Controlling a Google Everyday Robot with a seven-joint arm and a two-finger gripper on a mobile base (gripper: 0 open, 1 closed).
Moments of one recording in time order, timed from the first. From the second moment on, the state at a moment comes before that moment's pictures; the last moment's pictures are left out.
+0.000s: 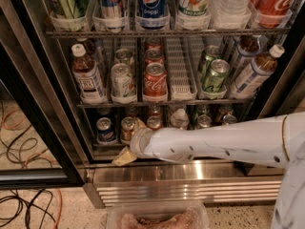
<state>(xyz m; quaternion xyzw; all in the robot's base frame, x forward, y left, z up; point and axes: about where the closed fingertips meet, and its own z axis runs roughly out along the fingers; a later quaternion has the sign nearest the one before) 0.588 0.088 0.601 -0.52 0.73 0.10 0.44</state>
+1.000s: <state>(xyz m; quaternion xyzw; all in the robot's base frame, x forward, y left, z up) 0.596 0.088 0.607 -0.48 0.75 0.08 0.46</state>
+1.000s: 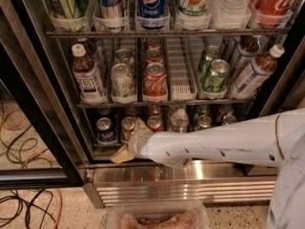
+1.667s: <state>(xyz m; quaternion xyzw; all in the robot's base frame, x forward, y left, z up) 0.624 0.100 0.609 -0.47 0.74 0.08 0.48</state>
